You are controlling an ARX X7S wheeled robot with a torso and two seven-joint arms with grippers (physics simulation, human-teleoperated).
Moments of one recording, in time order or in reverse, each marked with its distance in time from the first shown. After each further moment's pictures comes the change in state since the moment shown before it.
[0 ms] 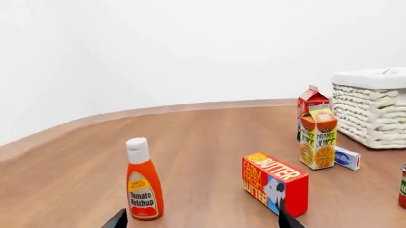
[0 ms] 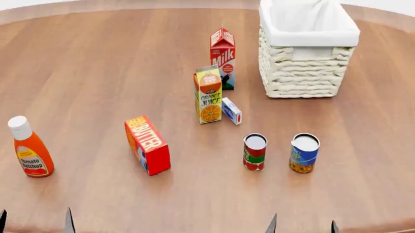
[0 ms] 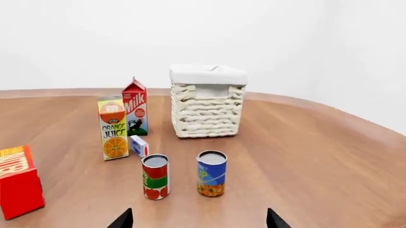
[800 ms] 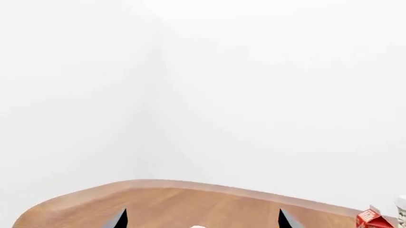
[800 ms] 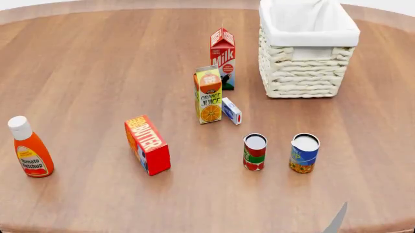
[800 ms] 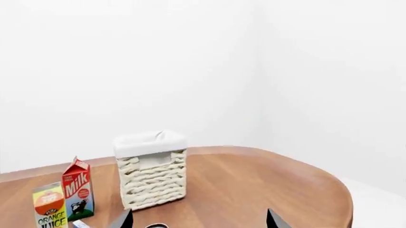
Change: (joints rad) left arm 0.163 -0.031 -0.080 0.269 -0.108 0.236 -0.174; right arm -0.137 0.053 0.101 -0.307 0.099 -0.059 0.157
